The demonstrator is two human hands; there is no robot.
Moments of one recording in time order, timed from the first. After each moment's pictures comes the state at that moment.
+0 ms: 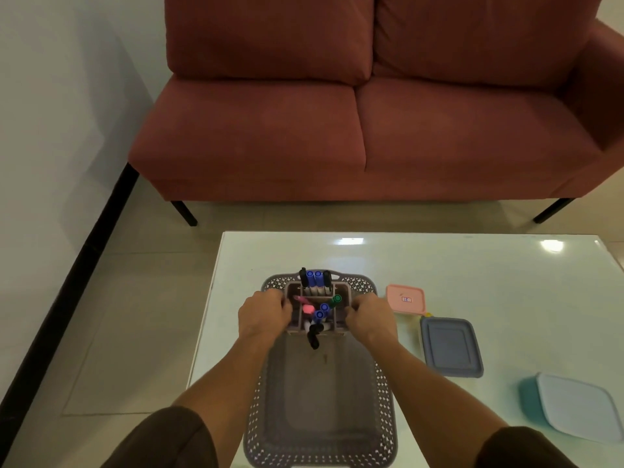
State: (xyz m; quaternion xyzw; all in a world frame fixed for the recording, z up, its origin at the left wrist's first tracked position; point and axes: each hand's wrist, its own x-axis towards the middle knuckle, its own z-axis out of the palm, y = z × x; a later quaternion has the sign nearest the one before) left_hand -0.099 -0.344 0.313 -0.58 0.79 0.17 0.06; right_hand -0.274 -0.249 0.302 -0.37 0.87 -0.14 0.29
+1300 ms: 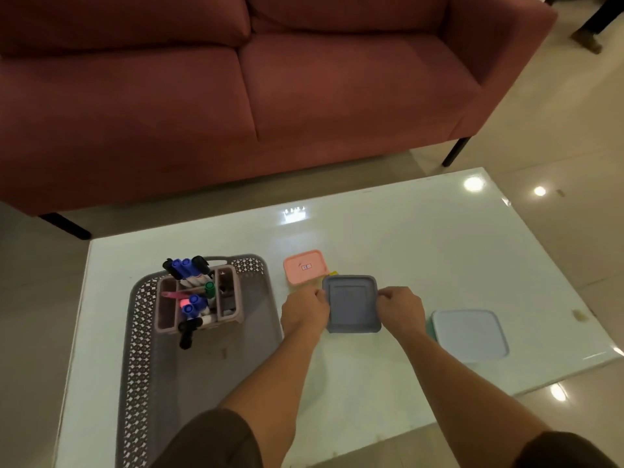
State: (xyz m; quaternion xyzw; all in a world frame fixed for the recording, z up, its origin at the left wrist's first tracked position) left_hand -0.326 -0.203 0.248 -0.57 0.74 0.34 0.07; right_hand -0.450 -0.088 0.257 -0.14 0.92 -0.22 0.29
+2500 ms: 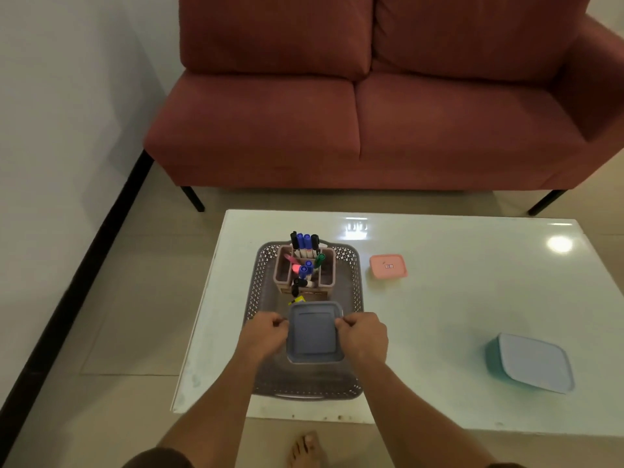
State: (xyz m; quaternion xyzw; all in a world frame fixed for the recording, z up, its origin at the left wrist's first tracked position) left_hand -0.061 -0.225 0.313 -0.61 0.69 0.40 0.02; right_hand -0.230 -0.133 0.324 -0.26 0.88 -0.25 0.32
